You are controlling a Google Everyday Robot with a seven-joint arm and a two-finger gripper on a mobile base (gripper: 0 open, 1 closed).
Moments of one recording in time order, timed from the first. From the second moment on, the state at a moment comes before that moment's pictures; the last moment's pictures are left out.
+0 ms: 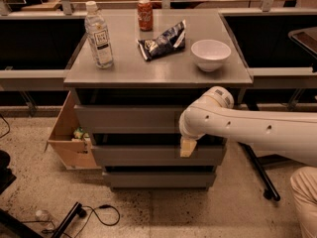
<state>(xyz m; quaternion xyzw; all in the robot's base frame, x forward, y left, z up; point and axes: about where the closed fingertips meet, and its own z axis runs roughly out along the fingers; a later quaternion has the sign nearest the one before) 0.640 -0.099 0.630 -0.68 0.69 -0.12 0.22</state>
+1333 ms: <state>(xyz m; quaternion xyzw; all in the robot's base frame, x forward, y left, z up) 0.511 -0.129 0.714 -0.71 0.67 -0.17 0.15</state>
